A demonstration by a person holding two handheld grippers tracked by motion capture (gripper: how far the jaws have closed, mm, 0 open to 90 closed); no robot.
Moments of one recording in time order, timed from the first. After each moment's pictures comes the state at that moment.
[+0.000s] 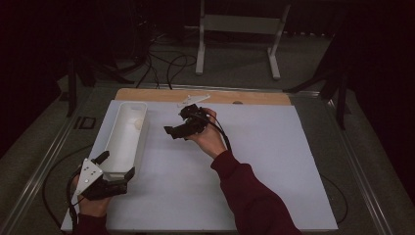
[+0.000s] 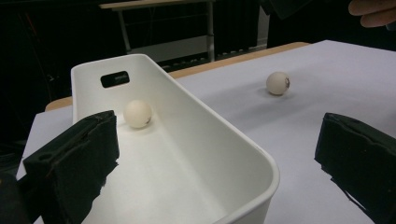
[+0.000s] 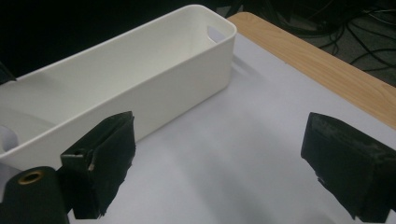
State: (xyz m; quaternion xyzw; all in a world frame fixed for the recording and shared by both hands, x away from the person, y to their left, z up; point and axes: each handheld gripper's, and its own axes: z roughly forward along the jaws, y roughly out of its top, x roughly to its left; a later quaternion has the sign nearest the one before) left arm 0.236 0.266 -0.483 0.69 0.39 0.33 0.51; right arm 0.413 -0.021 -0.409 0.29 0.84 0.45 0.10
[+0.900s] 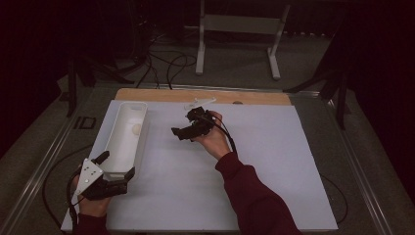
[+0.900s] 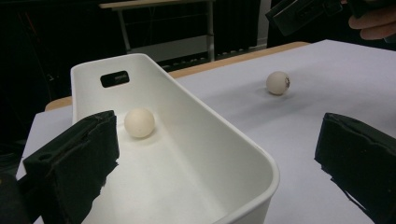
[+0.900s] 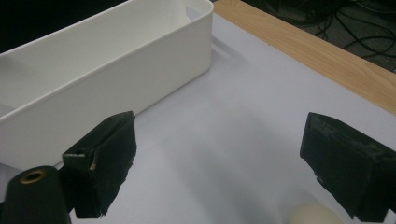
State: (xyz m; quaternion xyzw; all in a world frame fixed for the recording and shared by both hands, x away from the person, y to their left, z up) left arm 0.236 0.266 -0.483 0.69 0.39 0.33 0.51; right arm 0.418 -0.038 -0.426 0.31 0.84 0.43 0.11
